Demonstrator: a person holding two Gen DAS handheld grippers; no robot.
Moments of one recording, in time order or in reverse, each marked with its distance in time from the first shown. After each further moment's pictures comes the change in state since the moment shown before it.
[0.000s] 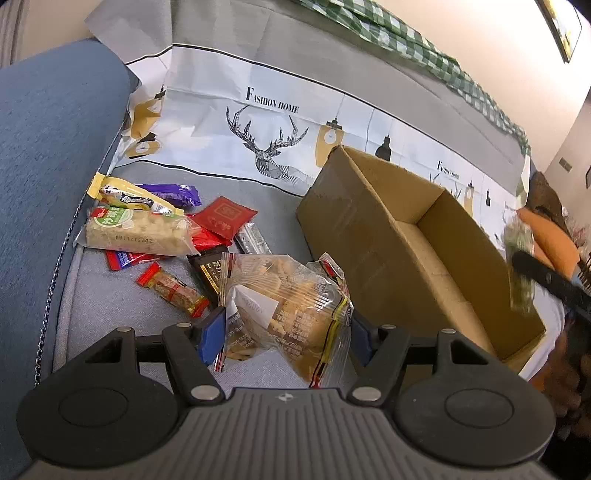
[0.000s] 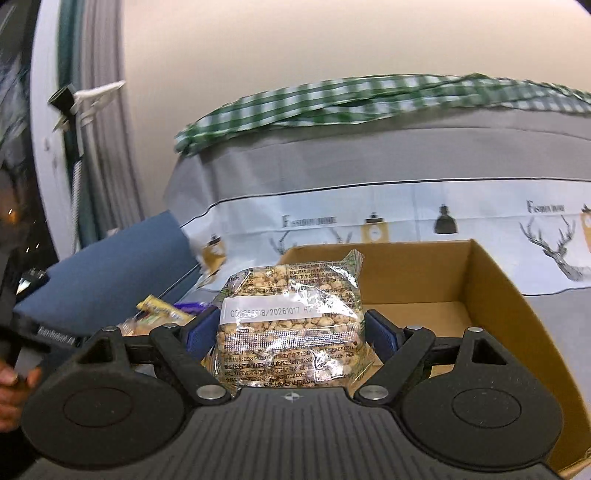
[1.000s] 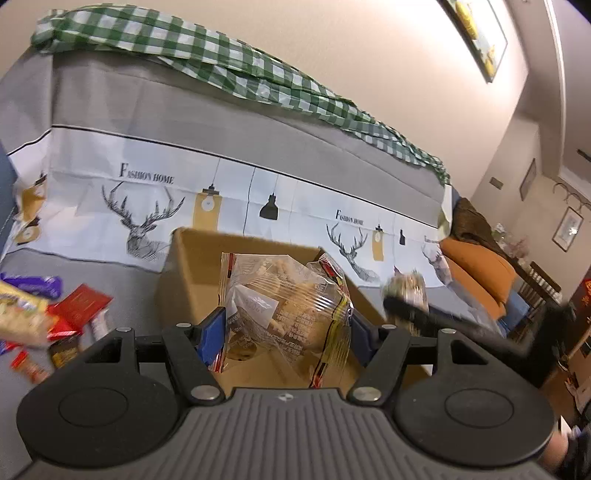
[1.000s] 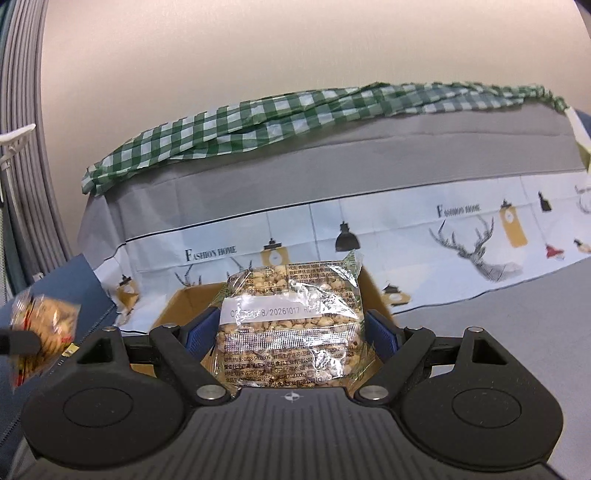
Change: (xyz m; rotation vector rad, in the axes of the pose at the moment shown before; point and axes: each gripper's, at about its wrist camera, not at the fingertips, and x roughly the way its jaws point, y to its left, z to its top) left arm -0.007 -0.148 0.053 0.073 -0.173 -0.211; right arm -0.018 -0.062 0.029 0.068 -0.036 -0.238
